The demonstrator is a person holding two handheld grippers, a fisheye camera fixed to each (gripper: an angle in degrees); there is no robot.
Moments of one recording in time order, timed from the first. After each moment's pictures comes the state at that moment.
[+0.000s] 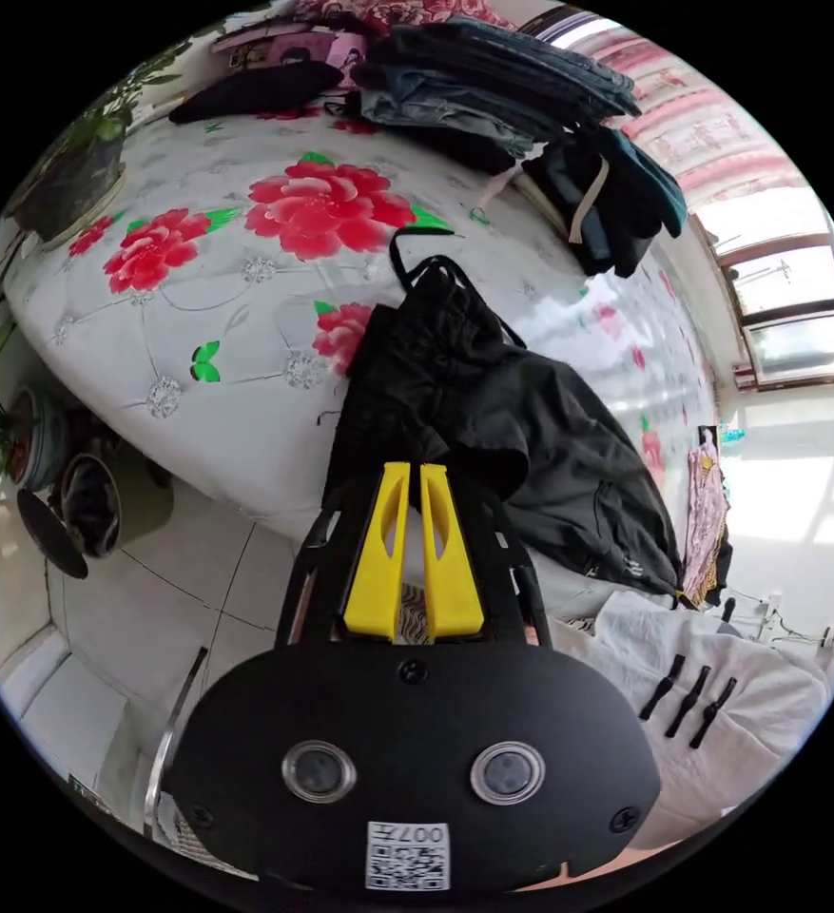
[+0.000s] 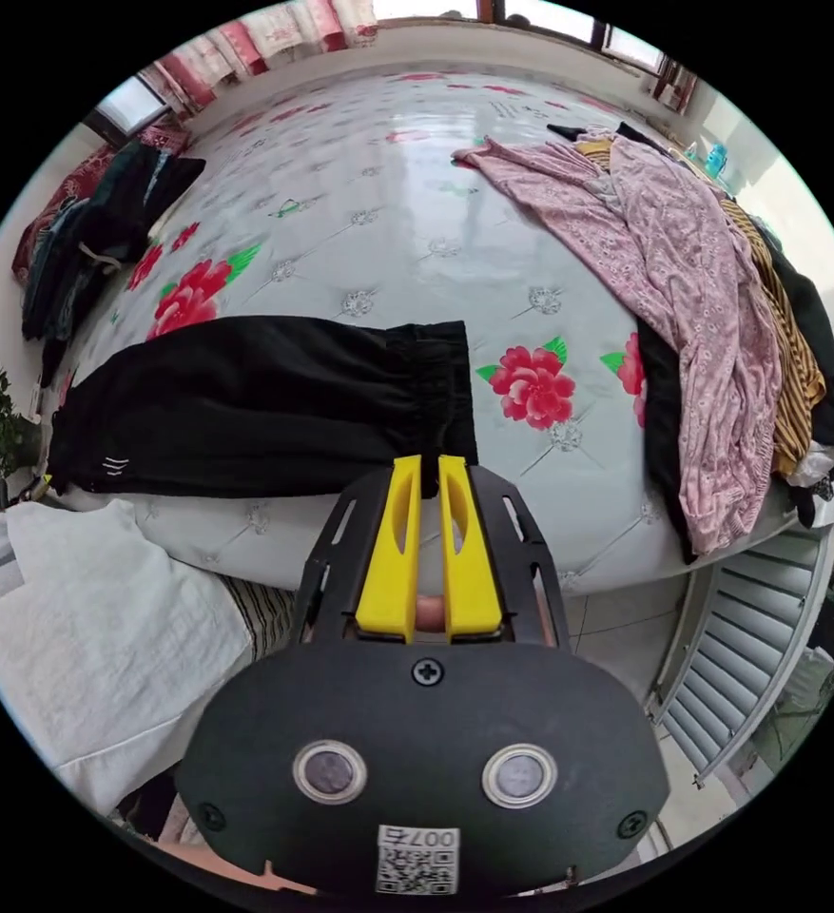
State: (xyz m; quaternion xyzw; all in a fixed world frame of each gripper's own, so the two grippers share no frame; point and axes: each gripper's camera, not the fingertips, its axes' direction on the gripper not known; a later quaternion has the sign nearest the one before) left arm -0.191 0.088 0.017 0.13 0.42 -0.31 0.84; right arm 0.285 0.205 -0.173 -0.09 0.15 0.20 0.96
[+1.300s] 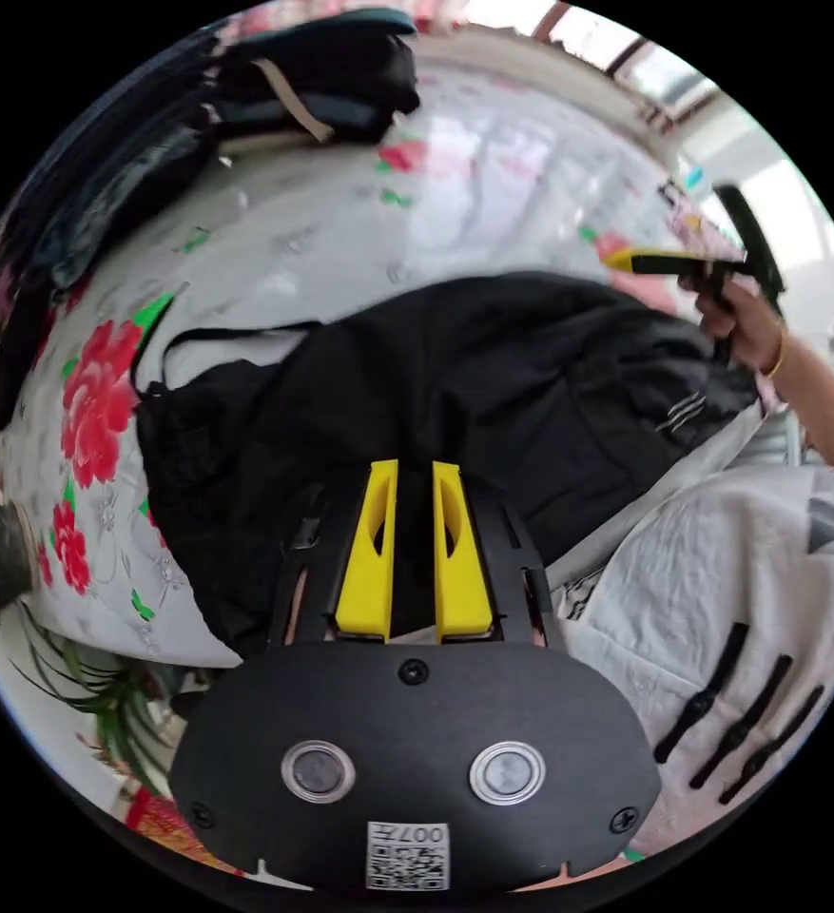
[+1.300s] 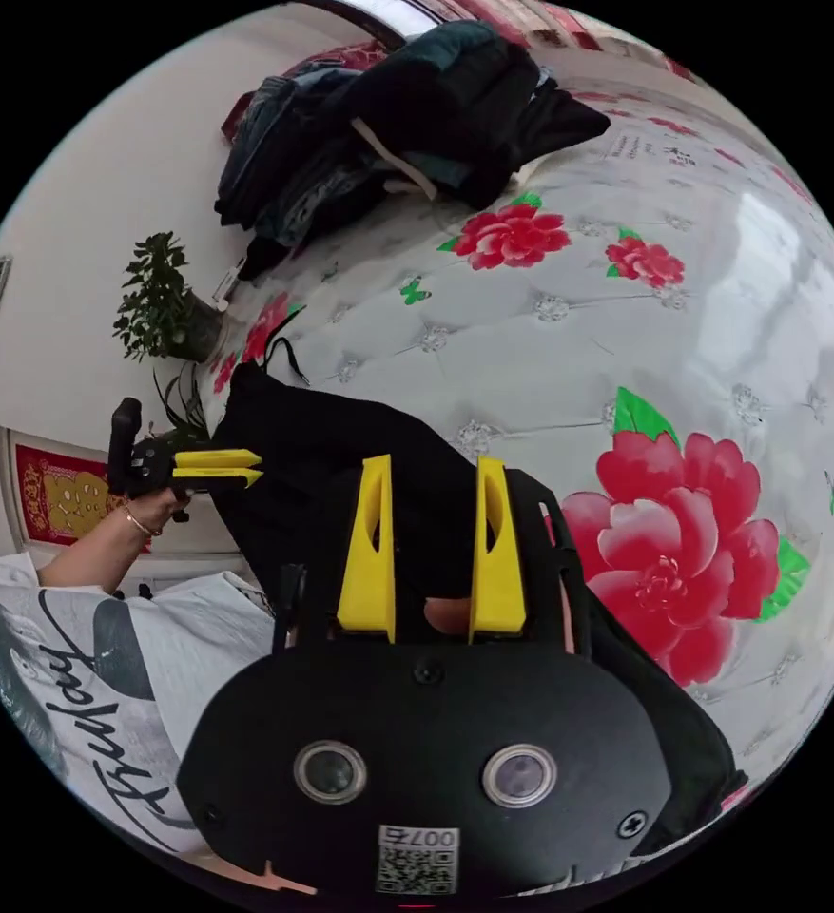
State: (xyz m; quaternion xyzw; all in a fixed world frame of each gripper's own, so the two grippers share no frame) left arm 0.108 0.006 0.135 0.10 0.26 0.06 0.96; right arm 0.091 -0.081 0.092 -0.16 -0.10 -0.07 0.98
